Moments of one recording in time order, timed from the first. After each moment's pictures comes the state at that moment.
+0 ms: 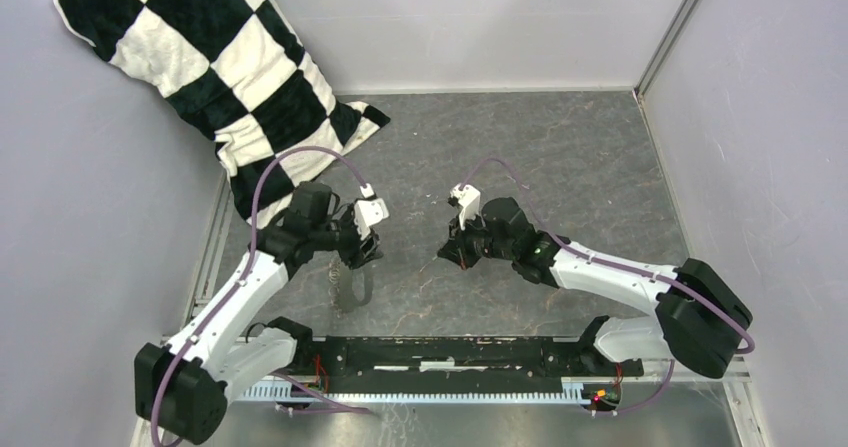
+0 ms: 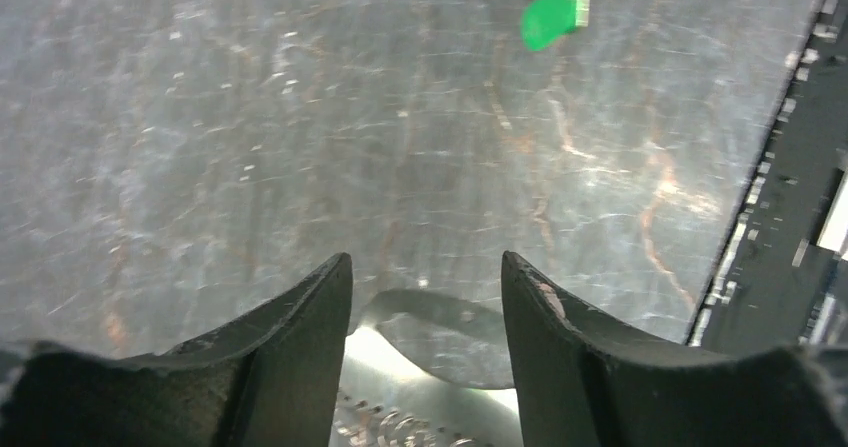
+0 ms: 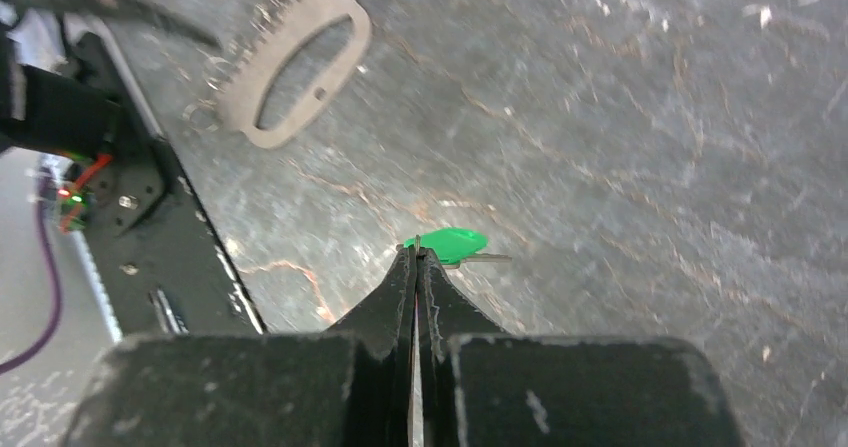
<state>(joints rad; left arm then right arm) -0.40 0.91 0.67 -0.53 0.58 0.61 0.85 1.29 0.67 0.14 -0.28 0.28</state>
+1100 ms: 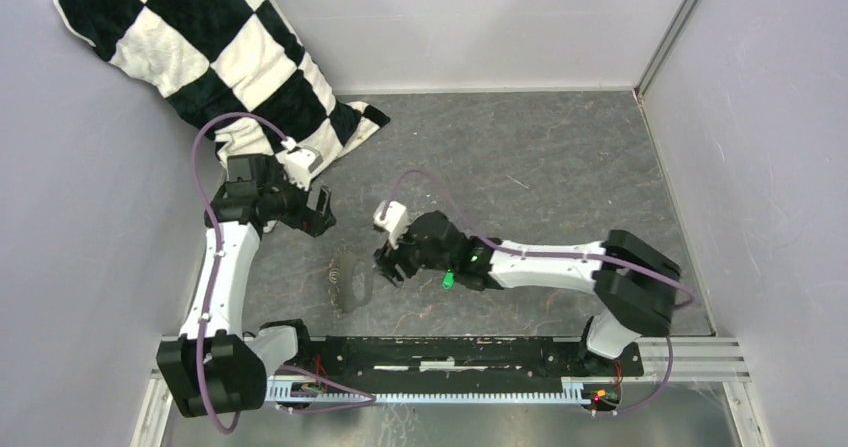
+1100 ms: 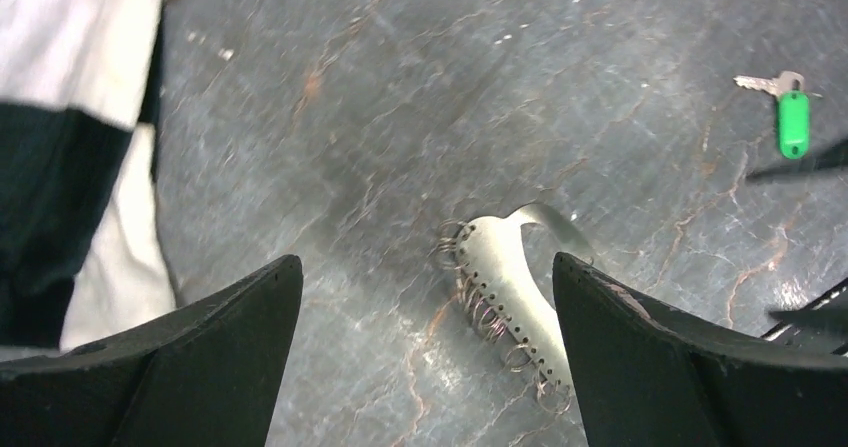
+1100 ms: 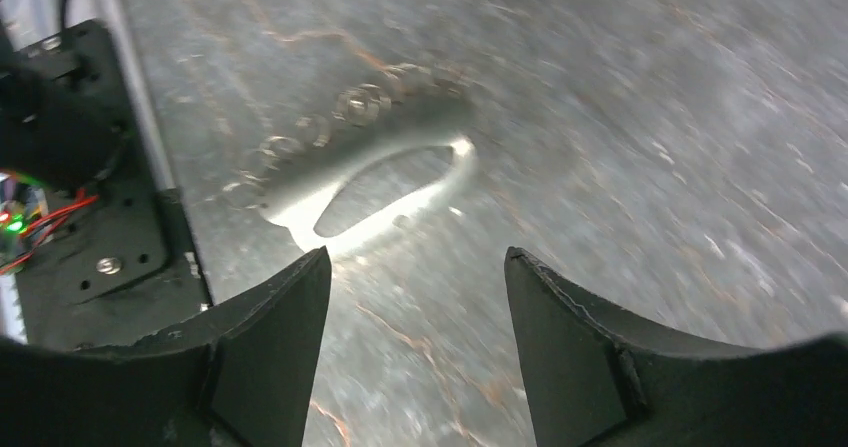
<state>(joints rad) 0.08 1.08 0.93 -0.74 0.53 0.48 1.10 1.57 0.92 0.18 0.00 0.09</state>
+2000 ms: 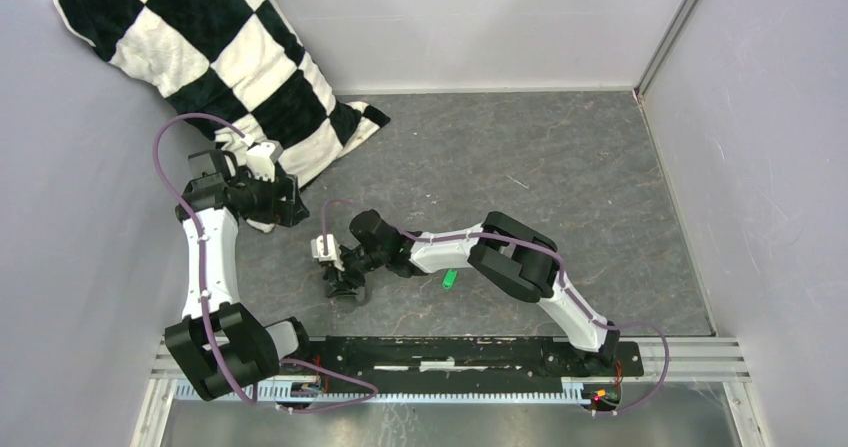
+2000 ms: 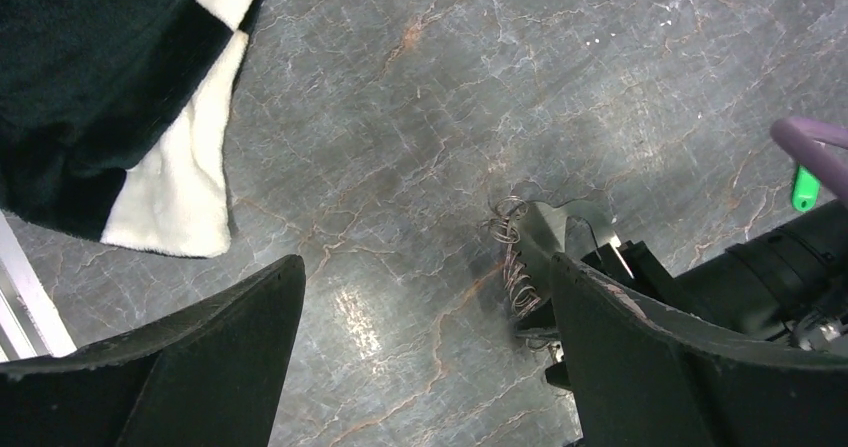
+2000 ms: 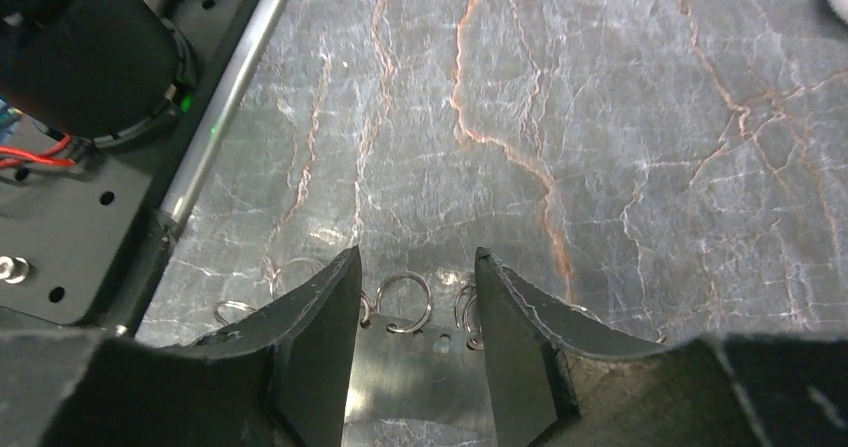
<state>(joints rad) 0.37 1.19 1.02 -0.83 0.58 0.47 1.13 2.27 1.45 0.36 -0.66 -0.30</state>
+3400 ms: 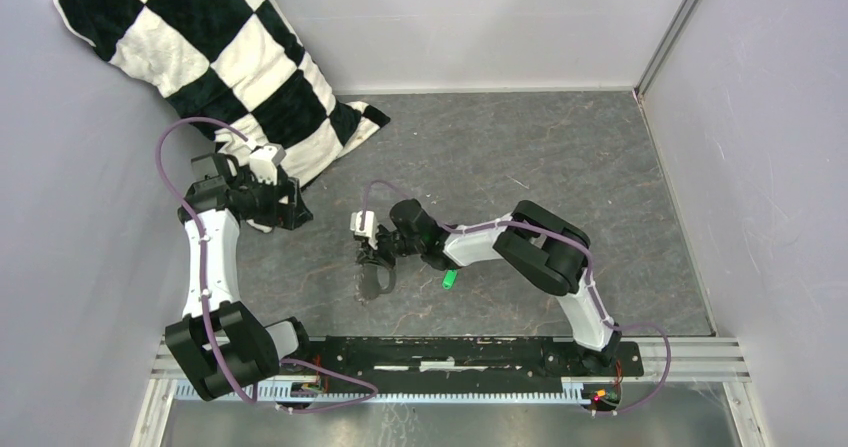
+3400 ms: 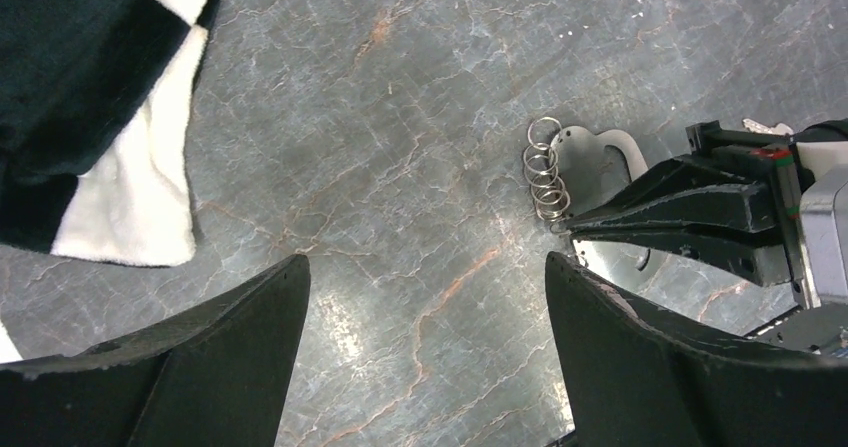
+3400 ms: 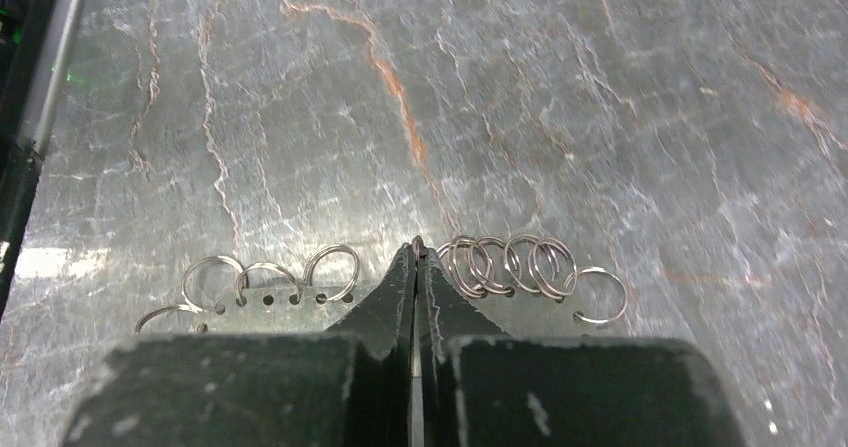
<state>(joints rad) 0.37 1.19 1.00 -0.83 0.62 0.47 1.01 2.13 1.18 0.52 -0.51 -0.24</state>
